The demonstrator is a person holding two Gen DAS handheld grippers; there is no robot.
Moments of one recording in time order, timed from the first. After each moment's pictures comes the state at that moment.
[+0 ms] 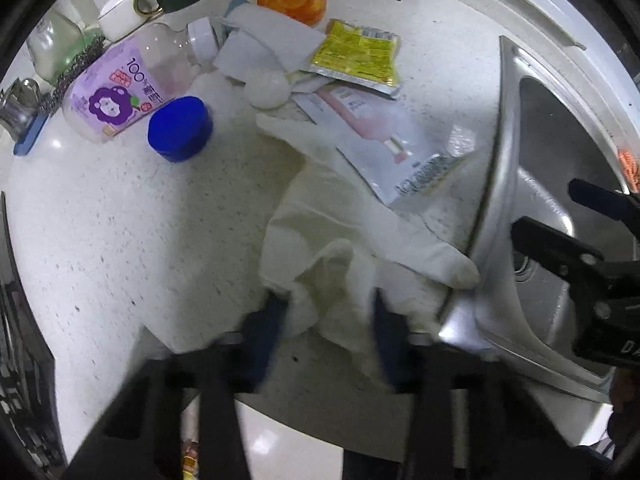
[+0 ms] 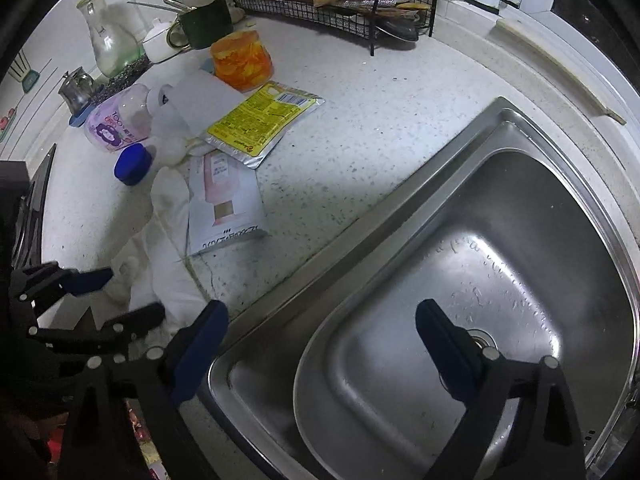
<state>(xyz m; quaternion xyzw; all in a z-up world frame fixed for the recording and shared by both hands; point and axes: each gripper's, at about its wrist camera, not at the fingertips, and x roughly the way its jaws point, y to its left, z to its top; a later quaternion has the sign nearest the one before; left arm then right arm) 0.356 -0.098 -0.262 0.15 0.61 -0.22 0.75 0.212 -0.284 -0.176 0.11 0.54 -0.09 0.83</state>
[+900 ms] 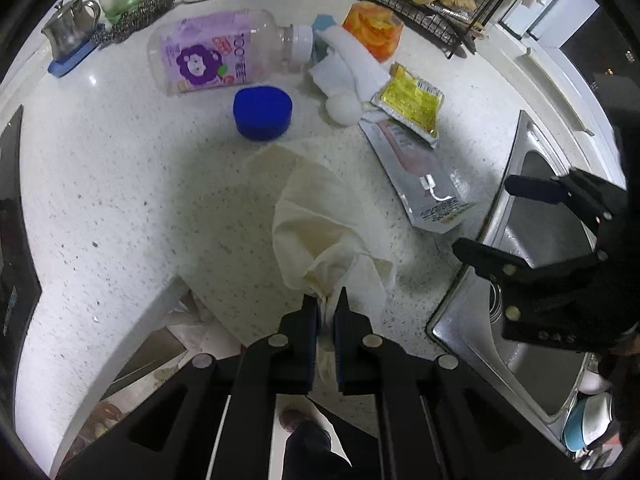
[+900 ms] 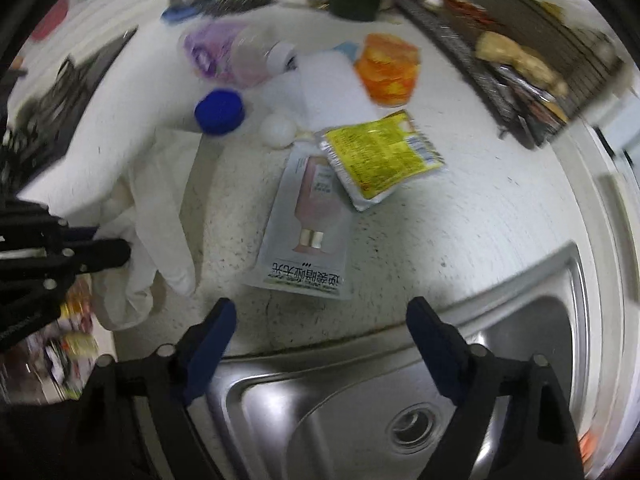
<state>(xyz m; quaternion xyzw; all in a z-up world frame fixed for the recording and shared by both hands) 0.357 -0.042 -0.235 0.03 0.61 -0.18 0.77 0.277 -0.229 -0.171 -0.10 0.58 0.07 0.81</state>
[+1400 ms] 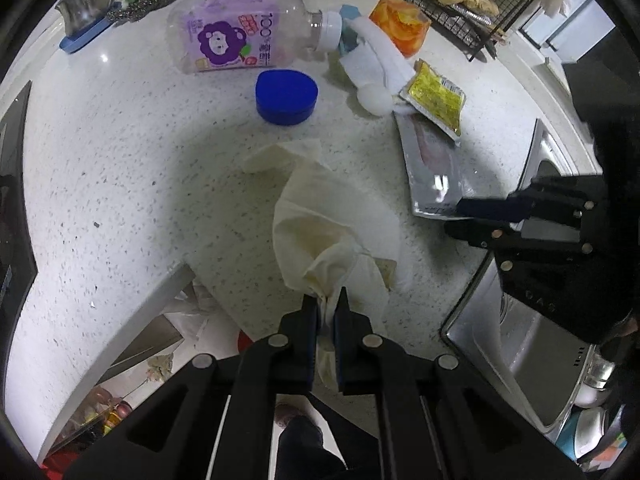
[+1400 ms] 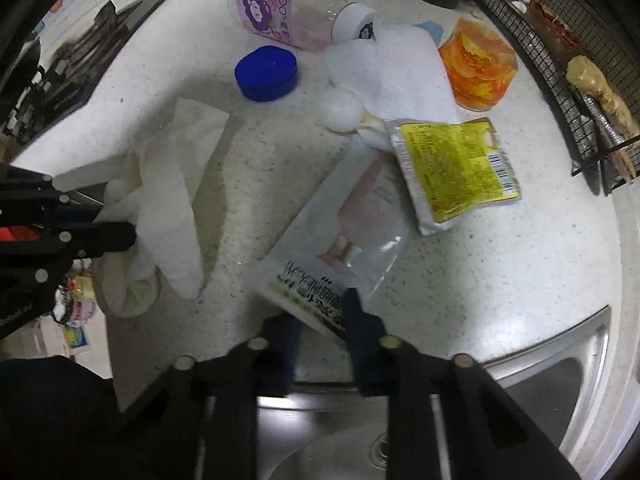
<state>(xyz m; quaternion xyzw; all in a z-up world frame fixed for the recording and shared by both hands) 0.357 -0.030 -0.241 0.00 0.62 -0.16 0.77 0.307 -0.203 -0.199 -0.13 0.61 0.16 0.76</state>
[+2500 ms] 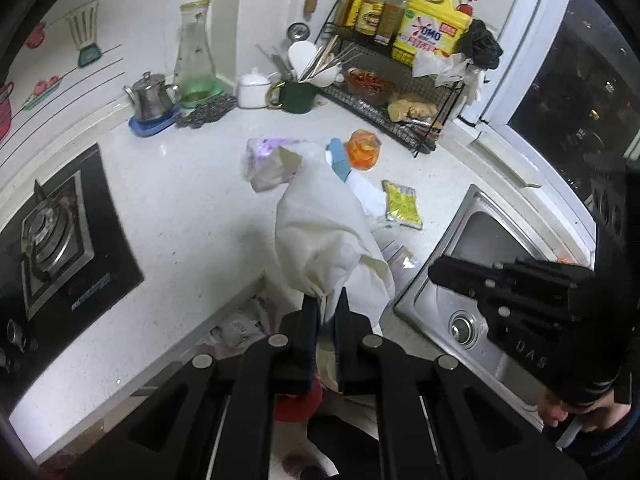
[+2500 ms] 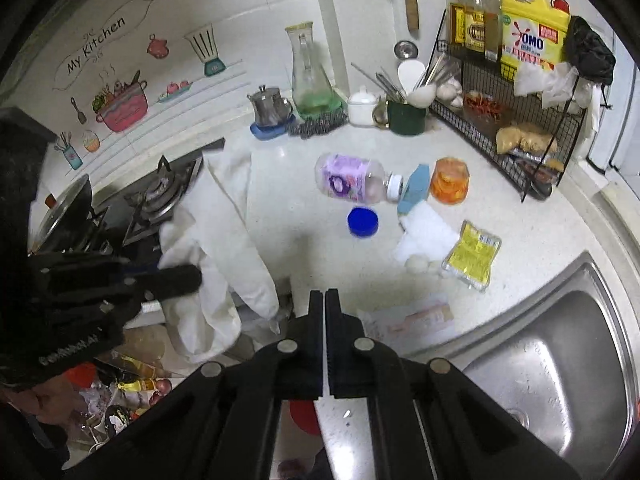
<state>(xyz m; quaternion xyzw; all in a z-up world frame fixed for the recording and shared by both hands) 0.256 0.042 -0.102 -0.01 0.48 -0.17 0.86 0.188 -0.156 -0.071 0.03 0.44 0.13 0.89</state>
